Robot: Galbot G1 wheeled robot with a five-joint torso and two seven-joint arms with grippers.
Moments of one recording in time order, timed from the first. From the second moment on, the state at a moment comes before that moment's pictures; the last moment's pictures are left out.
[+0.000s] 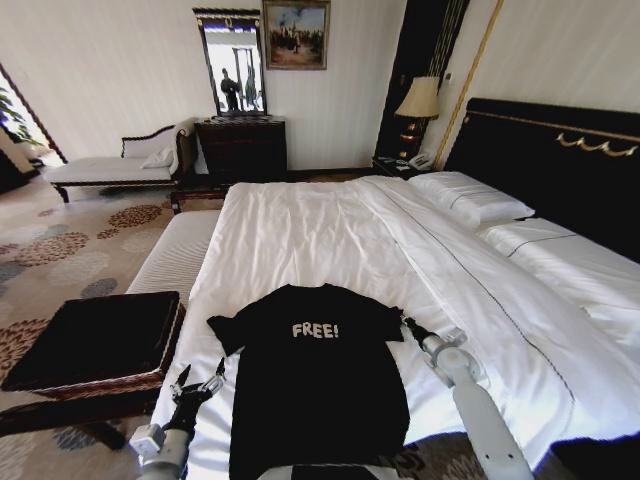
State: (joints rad) left arm 1.93 -1.20 -0.59 -2.14 -0.56 -0.09 -0.19; right arm -1.10 1.19 0.64 1.42 1.30 -0.41 0.10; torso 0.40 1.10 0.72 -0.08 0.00
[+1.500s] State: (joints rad) left arm 1.93 -1.20 -0.61 -2.15 -0.57 -0.10 -0.19; right arm -1.18 1.10 0.47 1.85 1.27 -0.46 0.19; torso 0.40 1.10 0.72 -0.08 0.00
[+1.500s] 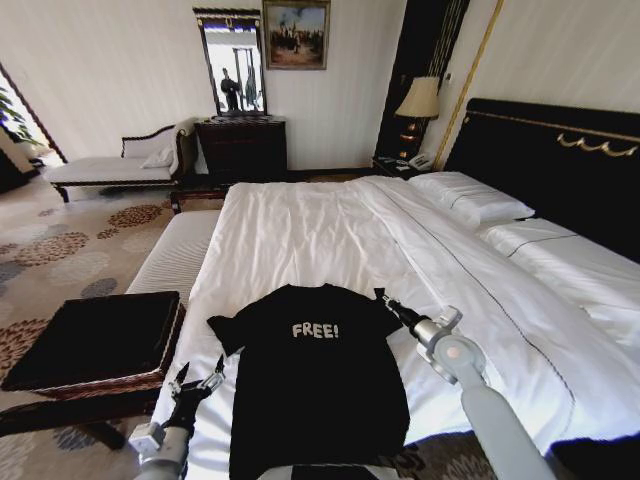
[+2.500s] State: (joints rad) left arm 1.93 -1.22 -0.61 -2.19 -0.55 -0.09 -0.19; right arm -1.10 1.21 0.26 1.69 1.05 -0.44 0.16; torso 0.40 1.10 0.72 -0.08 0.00
